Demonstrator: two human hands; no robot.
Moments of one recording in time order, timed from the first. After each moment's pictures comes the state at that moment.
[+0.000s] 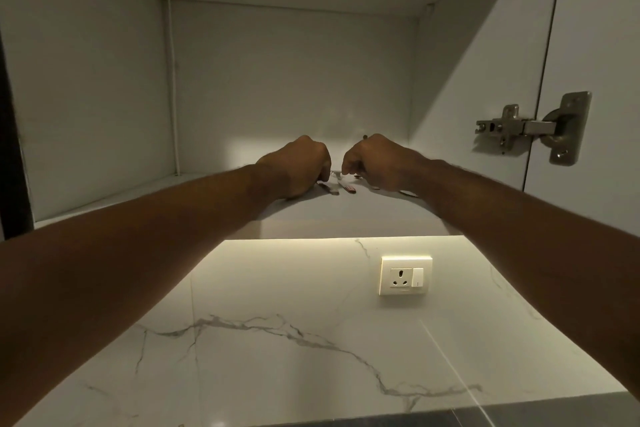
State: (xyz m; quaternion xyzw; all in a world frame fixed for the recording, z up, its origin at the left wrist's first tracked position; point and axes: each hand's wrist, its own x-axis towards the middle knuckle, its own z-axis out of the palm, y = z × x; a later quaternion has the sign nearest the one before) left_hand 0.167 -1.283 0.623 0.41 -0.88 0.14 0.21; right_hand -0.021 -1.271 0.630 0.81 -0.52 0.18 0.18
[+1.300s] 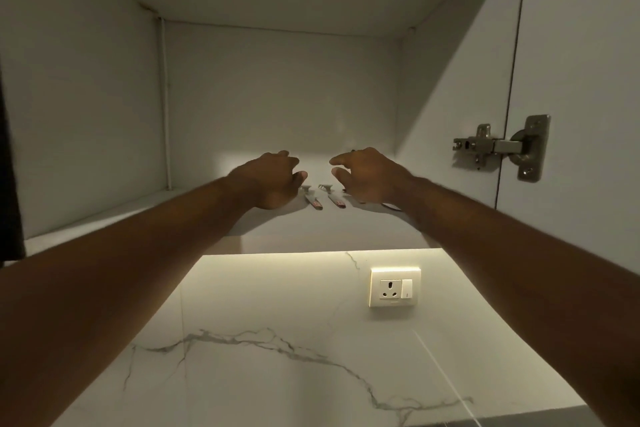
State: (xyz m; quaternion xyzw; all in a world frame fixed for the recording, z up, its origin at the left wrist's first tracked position) left_hand 0.184 -1.268 0.626 0.51 -0.83 0.14 0.18; right_hand -0.018 -1.257 0.629 0.76 -0.59 0.22 0.16
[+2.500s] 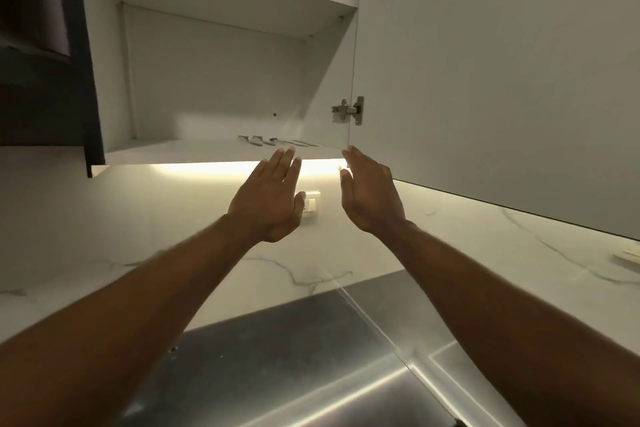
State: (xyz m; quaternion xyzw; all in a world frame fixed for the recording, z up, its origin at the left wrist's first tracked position) left_hand 0.220 -0.993 0.516 0.32 -0.89 0.19 0.27; right_hand 0.044 -0.903 0.523 0.60 -0.67 0.36 0.25
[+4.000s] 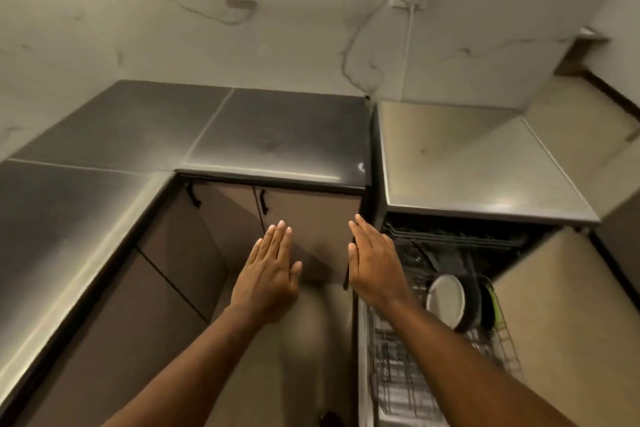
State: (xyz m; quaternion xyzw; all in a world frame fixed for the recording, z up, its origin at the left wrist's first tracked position) left_hand 0.206 -0.514 0.156 -0.06 -0.99 -0.15 0.02; right_hand 0.170 -0.303 0.148 0.12 -0.96 0.22 0.08
